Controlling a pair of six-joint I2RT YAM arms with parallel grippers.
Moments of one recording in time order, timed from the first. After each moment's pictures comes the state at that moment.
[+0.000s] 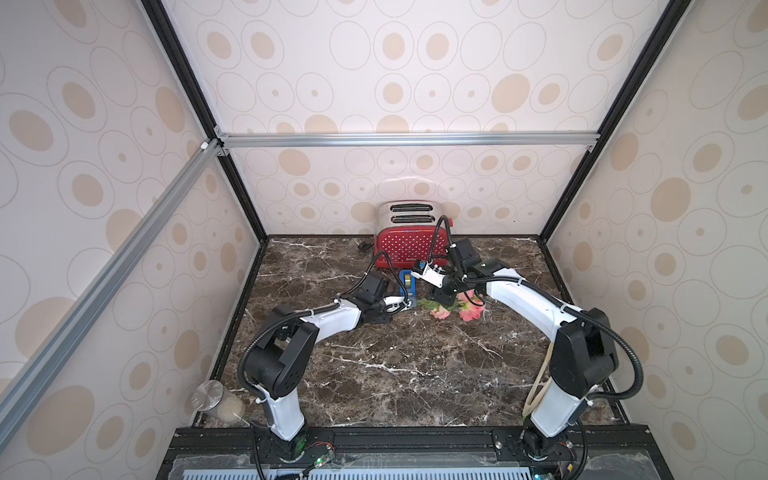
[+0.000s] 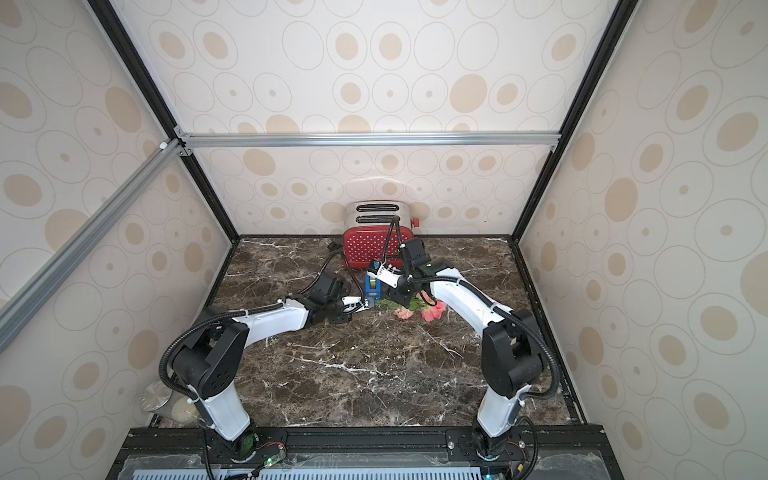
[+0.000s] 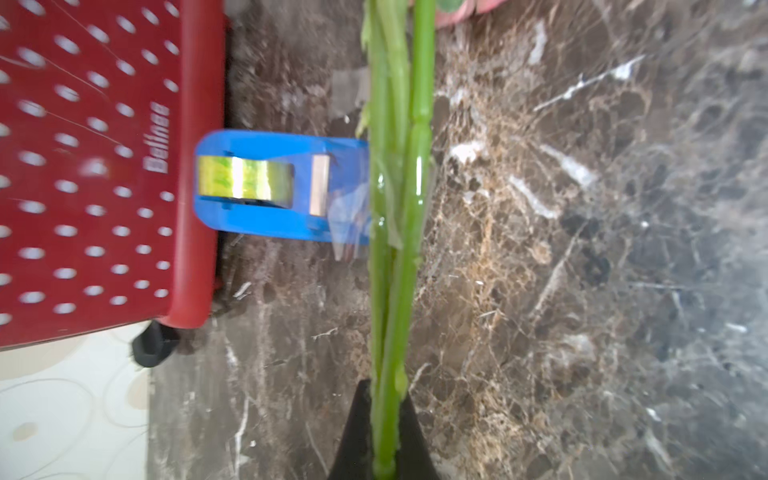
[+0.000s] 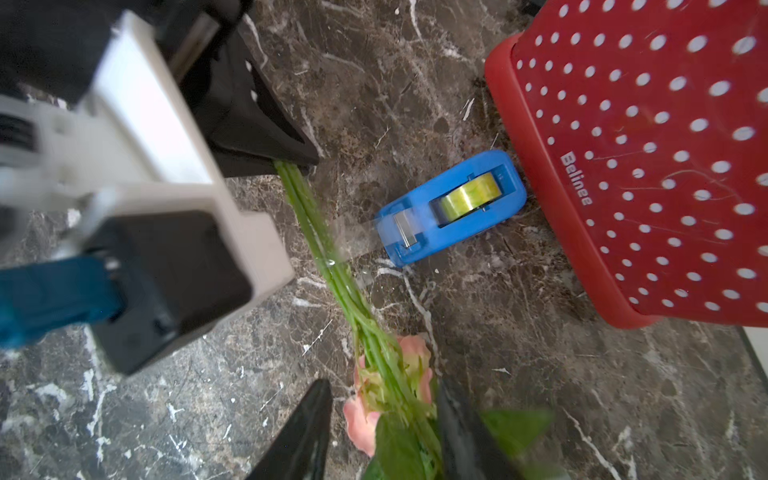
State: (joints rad) left arm -0.58 1.75 1.02 -0.08 -0.01 1.01; right arm 0.48 1.76 1.47 -0.71 -0.26 -0.66
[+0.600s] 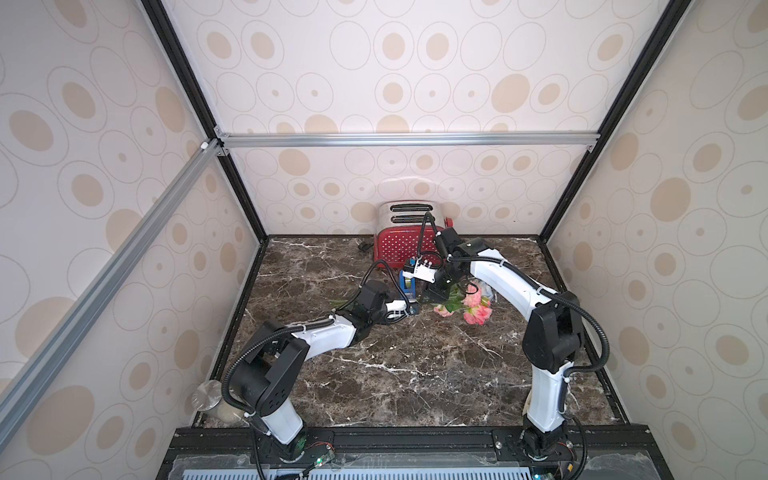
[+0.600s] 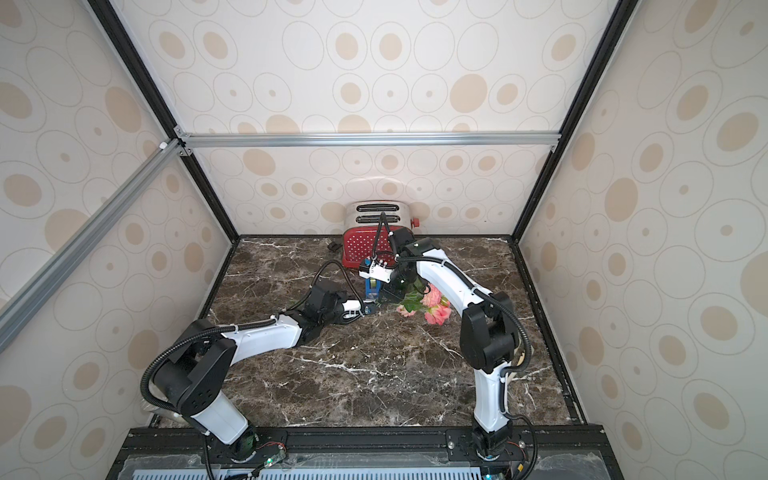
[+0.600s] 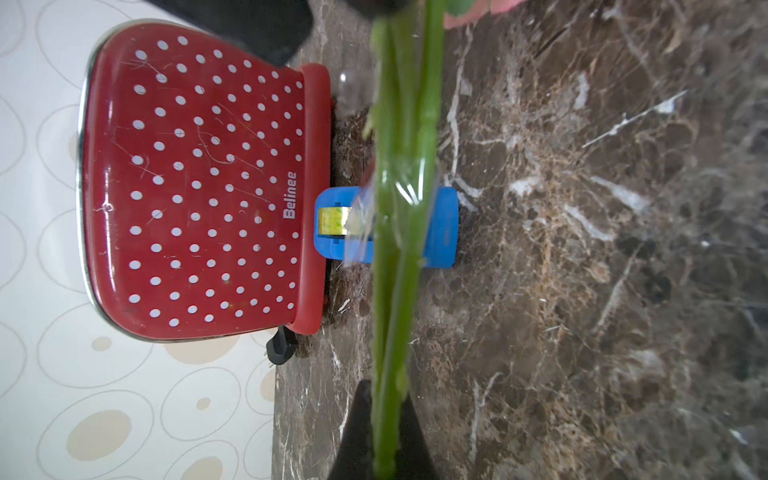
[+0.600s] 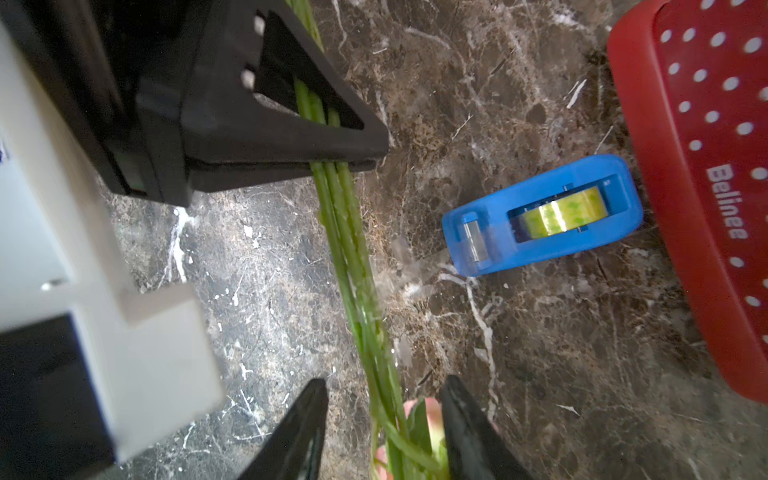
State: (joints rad) left arm -0.63 1.65 0.85 0.23 -0.11 1.14; right arm 0.48 1.99 1.80 -1.07 -0.39 -0.74
